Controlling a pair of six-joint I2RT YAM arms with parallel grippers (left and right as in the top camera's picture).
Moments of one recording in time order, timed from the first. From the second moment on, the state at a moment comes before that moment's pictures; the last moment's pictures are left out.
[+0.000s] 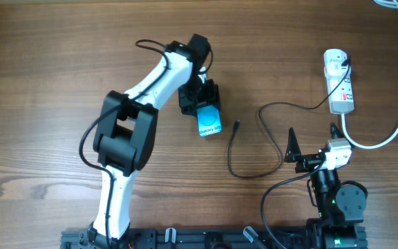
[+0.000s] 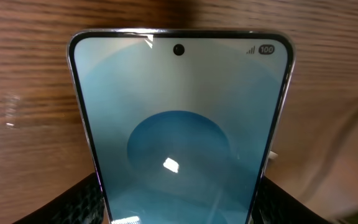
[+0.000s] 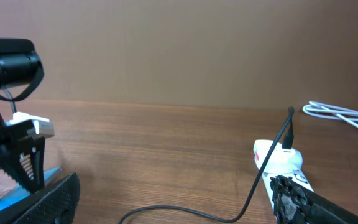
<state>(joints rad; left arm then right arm) -0.44 2.27 1.79 -1.10 0.43 -0.54 0.02 0.02 0.01 0.00 -0.08 -0.01</state>
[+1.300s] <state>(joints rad) -0.05 2.27 1.79 -1.32 1.52 -0.55 0.02 0.02 0.01 0.00 -0.08 -0.01</state>
